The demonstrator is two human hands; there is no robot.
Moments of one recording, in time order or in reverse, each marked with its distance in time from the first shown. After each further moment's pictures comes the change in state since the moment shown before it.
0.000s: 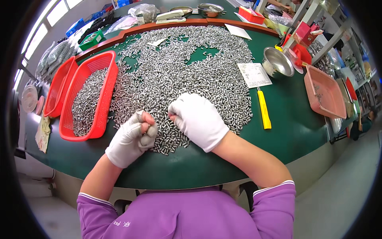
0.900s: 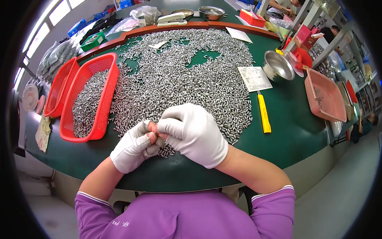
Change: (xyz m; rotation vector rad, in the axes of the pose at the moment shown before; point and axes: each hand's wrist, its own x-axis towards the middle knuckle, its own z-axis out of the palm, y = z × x) left_hand -0.003 -0.004 0.017 0.152 0.074 -0.084; right_hand 0.003 -0.022 -0.014 0.328 0.180 -0.233
